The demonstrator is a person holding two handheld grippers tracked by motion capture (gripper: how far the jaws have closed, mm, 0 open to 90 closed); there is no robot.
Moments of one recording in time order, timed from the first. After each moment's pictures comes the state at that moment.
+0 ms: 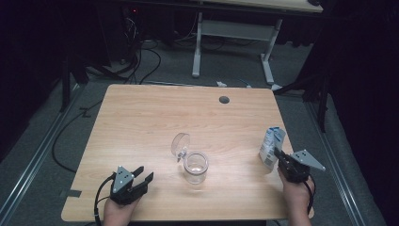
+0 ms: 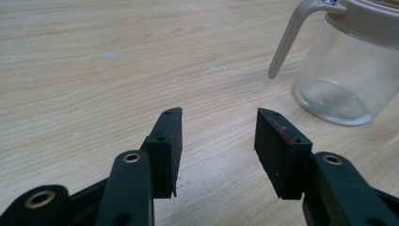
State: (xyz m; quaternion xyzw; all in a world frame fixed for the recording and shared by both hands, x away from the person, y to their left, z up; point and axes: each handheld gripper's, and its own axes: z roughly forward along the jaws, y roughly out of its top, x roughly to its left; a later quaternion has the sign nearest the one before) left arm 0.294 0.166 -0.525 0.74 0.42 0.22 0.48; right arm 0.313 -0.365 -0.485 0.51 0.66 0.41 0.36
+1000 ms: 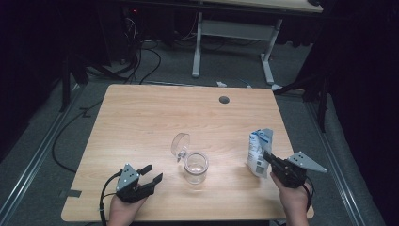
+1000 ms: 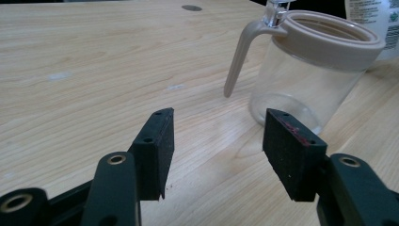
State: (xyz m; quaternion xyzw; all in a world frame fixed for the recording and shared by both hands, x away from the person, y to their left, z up) left arm 0.302 0.149 -0.521 0.74 0.37 0.17 0.53; right arm 0.294 -0.340 -0.463 0.47 0.69 0.48 0.28
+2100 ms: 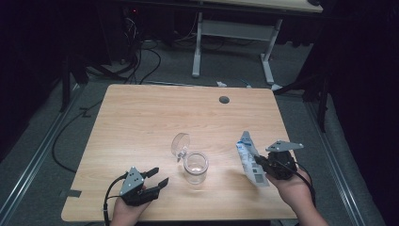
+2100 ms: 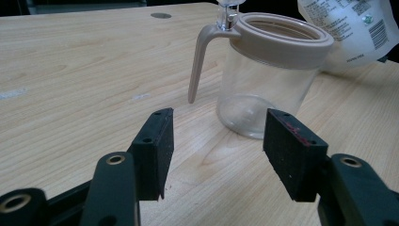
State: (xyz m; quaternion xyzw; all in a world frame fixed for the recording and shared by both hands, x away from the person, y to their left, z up) left arm 0.294 0.141 -0.523 0.75 0.33 0.16 0.55; right arm 0.313 -0.296 -0.415 0.46 0.81 0.29 0.20
